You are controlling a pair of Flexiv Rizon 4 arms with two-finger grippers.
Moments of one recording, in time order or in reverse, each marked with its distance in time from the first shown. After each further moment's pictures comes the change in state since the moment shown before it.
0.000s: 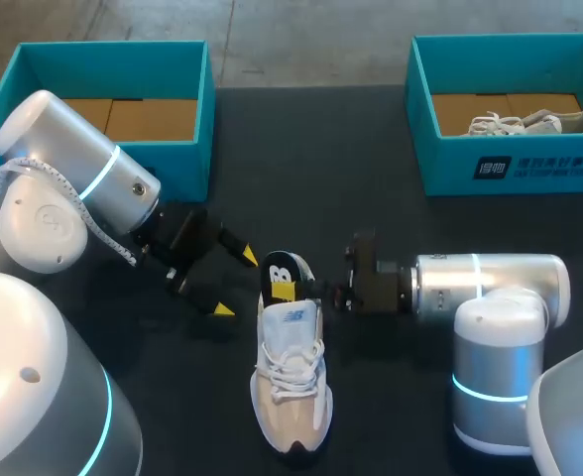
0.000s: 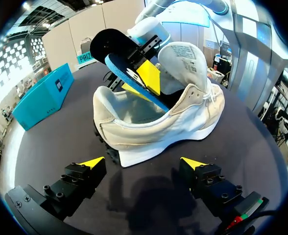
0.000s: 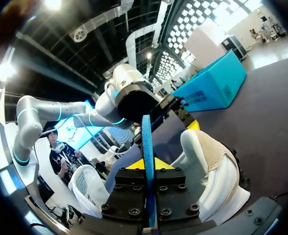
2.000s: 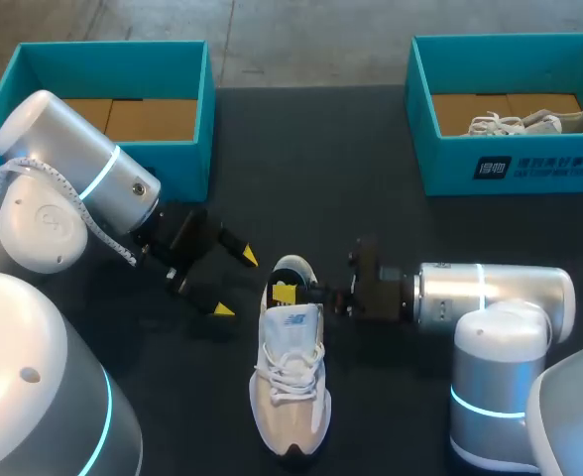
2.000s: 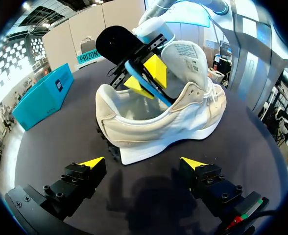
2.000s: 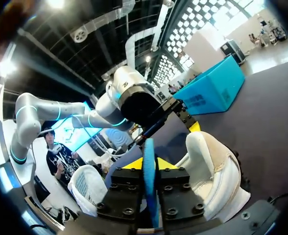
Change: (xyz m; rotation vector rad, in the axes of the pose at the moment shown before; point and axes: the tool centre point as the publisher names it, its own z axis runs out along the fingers) left arm 0.000 0.000 0.000 0.000 0.000 0.000; right arm 0.006 -0.001 -0.003 -0.039 -0.030 -0.019
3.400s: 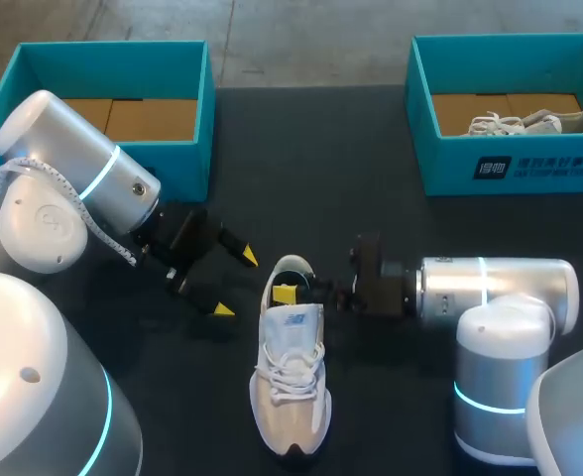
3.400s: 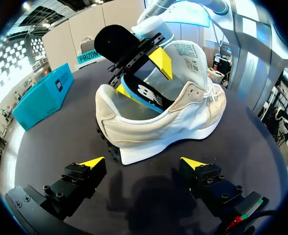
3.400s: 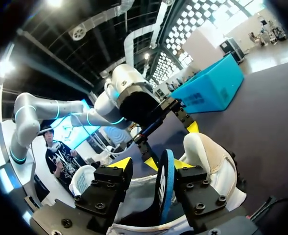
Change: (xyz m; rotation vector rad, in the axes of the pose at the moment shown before) left arm 0.000 0.000 0.000 0.000 0.000 0.000; right arm -0.003 0.004 -0.003 0.026 -0.014 -0.008
